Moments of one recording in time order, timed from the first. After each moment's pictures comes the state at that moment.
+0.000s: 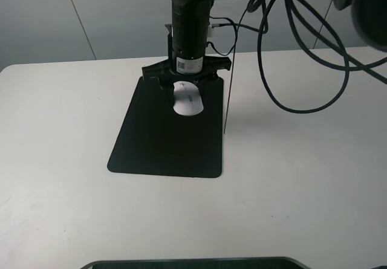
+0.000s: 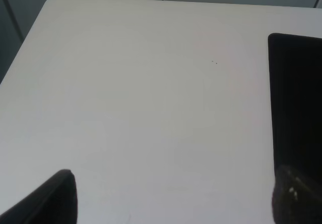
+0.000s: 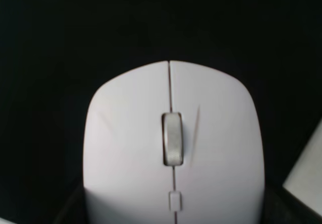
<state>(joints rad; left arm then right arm) 0.08 0.00 -0.51 0.01 1.08 -0.07 0.71 2.29 -1.89 0.06 1.21 0.44</state>
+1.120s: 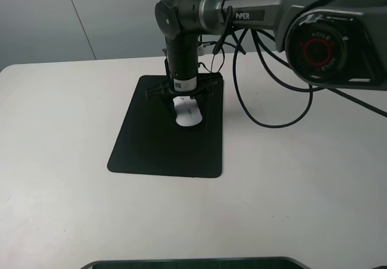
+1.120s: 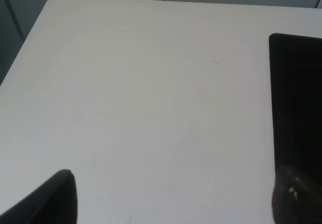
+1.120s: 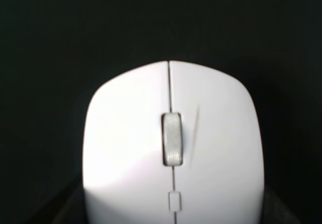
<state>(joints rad) 0.08 0.00 -0.51 0.01 1.08 -0.07 0.71 2.49 -2.04 -0.01 1.21 0.42</state>
